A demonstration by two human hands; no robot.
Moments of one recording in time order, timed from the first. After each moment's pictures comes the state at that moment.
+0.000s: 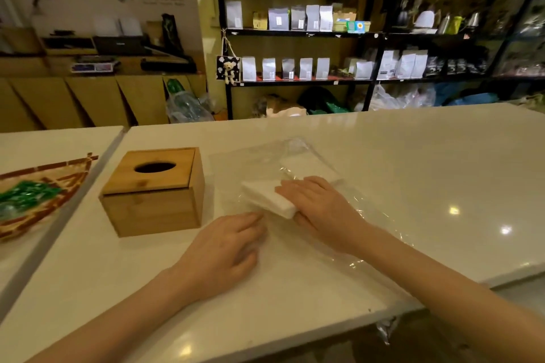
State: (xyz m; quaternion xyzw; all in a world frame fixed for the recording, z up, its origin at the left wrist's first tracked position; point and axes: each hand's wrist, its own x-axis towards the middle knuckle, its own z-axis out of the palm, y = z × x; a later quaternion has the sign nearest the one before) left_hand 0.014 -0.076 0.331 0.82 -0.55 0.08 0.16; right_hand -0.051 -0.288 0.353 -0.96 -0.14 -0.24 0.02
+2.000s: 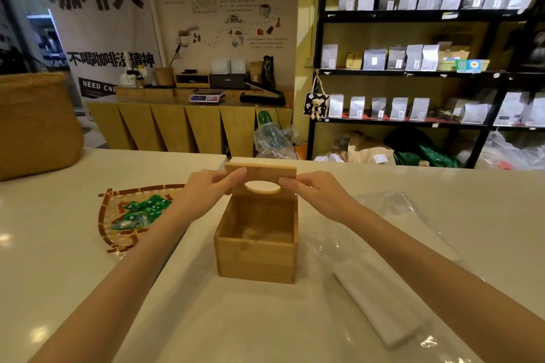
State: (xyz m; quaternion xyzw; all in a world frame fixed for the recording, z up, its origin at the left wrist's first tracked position) left_hand 0.133 0.021 0.432 0.90 -0.13 0.06 0.41; right_hand 0.101 -0.190 0.428 -0.91 -0.13 -0.09 0.39
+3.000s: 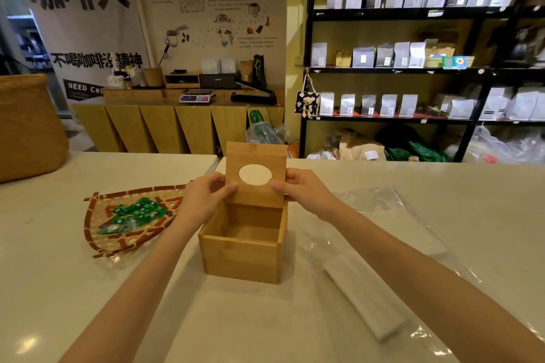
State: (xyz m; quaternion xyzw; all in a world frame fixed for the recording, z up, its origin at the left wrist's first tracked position) left_hand 0.149 0.010 0.406 0.89 -0.10 0.11 0.42; right_hand 0.126 -0.187 0.410 -0.81 -0.08 -0.05 0.58
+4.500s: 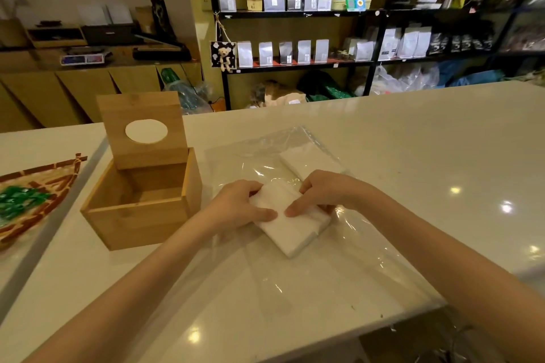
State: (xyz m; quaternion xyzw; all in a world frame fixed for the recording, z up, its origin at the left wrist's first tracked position) left_hand 0.050 -0.136 0.375 0.89 -0.32 -0.18 0.29; right_hand -0.013 -0.299 0.388 -0.90 0.19 0.15 0.36
